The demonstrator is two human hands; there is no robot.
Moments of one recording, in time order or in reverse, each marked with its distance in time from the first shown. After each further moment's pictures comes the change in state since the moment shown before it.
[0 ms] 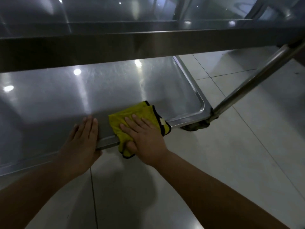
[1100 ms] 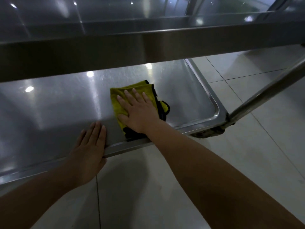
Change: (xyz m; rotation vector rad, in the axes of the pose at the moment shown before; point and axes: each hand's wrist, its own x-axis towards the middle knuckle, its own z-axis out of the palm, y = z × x) left_hand 0.009 -0.005 0.007 0.053 0.071 0.026; right_hand 0.115 0.030 0.003 -0.131 -0.287 0.101
